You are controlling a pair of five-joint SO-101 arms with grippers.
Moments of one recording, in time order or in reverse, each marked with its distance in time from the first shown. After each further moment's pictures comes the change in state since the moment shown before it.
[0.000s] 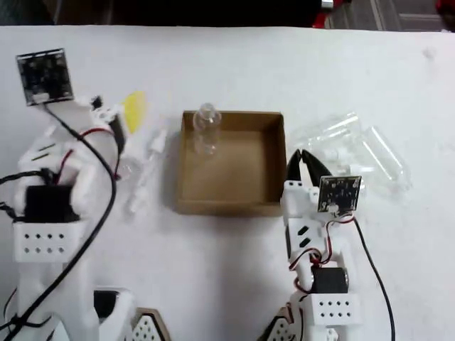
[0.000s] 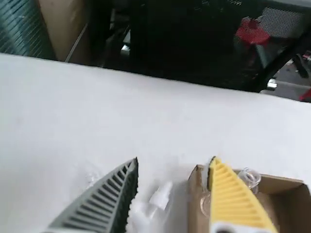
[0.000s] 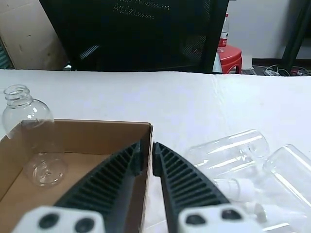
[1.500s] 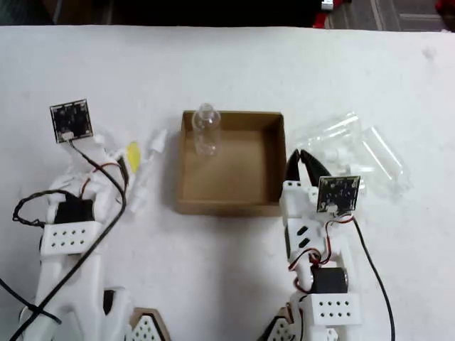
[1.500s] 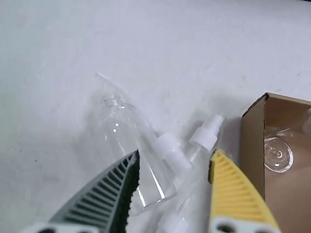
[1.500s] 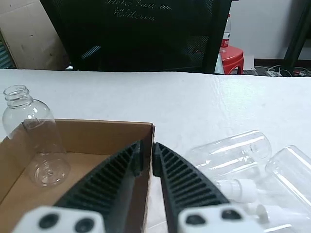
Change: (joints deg) left arm -5.6 0.0 33.6 -21.5 -1.8; right arm -0.4 0.0 0.0 0.0 0.0
